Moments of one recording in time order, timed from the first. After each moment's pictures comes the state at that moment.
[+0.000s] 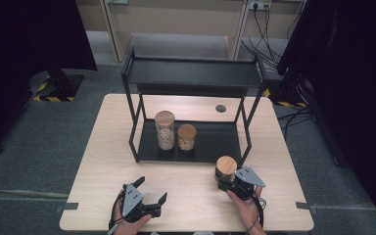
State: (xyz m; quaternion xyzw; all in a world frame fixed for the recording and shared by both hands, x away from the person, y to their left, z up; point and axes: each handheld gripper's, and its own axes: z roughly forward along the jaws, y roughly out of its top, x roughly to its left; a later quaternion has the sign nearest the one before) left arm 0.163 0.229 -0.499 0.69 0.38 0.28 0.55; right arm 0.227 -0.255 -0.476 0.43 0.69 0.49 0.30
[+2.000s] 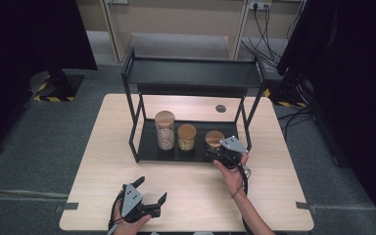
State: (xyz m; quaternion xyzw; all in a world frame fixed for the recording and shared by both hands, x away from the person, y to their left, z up) left arm 0.162 0.230 -0.499 0.69 0.38 0.28 0.55; right arm 0.310 -0.210 -0.447 0.43 0.70 0.48 0.32
